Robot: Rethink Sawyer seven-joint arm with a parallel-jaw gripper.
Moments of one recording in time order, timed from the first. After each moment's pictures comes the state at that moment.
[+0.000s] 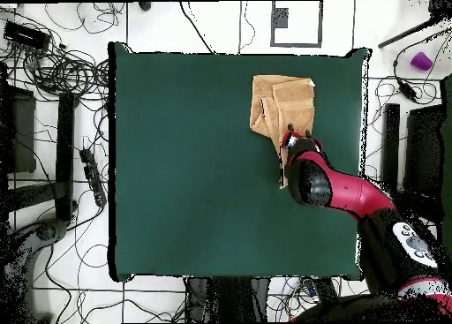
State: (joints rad) arm -0.68 -0.39 0.27 1.57 -0.42 -0.09 1.87
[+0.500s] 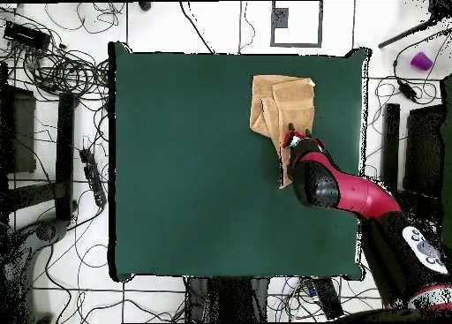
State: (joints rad) arm -0.77 -0.41 0.37 1.61 -0.45 -0.06 1.87
